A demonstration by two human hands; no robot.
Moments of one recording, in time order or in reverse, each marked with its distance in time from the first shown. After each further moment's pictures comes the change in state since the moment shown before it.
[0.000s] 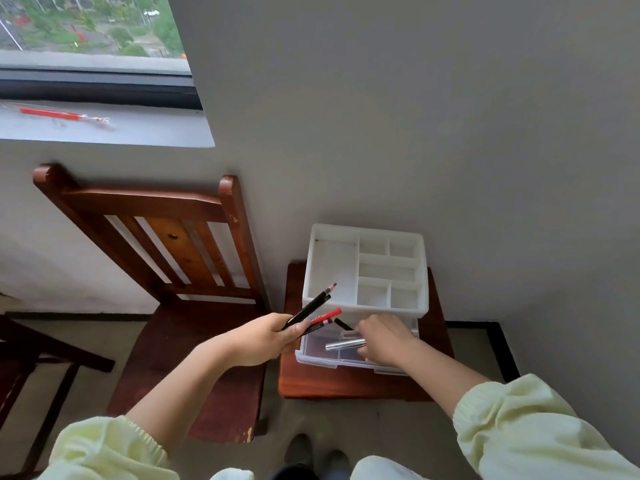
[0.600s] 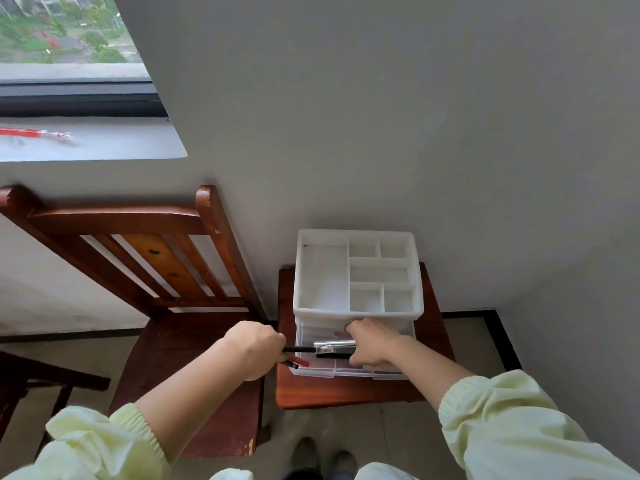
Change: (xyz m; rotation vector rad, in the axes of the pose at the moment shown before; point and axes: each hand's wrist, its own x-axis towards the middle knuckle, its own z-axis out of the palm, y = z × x) left_hand 0.020 0.032 0.000 1.324 -0.111 -0.118; right_hand 0.015 0.005 0.003 0.336 -0.158 0.067
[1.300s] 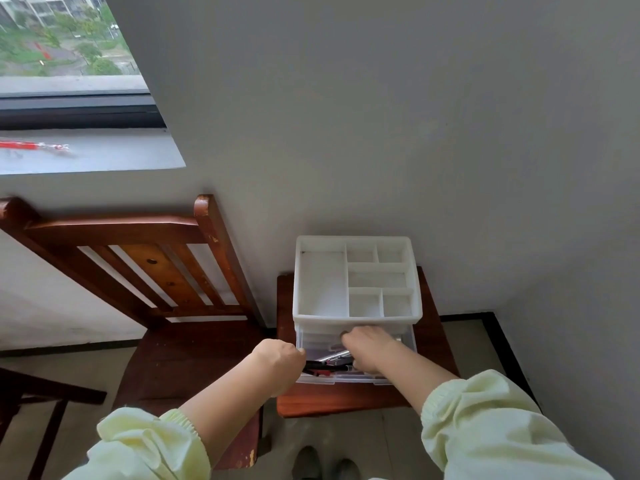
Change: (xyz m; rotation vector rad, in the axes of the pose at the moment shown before) left_hand 0.019 0.029 0.010 0.014 -0.003 0.055; right_hand 0.000 -0.011 0.001 -0.316 0.013 -0.068
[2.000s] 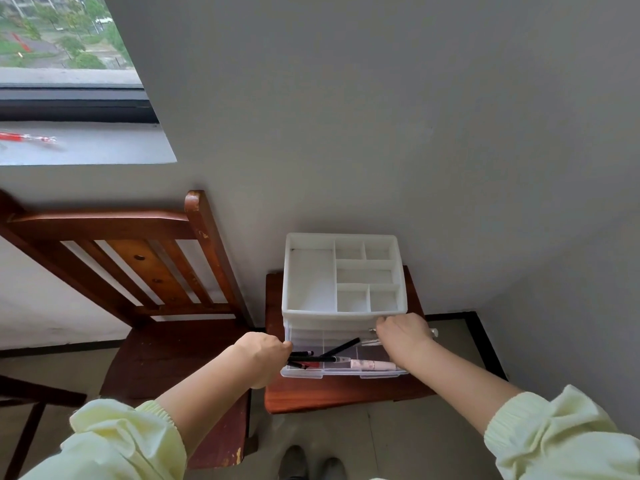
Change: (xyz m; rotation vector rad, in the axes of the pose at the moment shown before) left_hand 0.004 -0.011 0.014 0.000 0.056 0.003; right_hand -0.050 0.038 -0.001 -0.289 -0.010 0.309
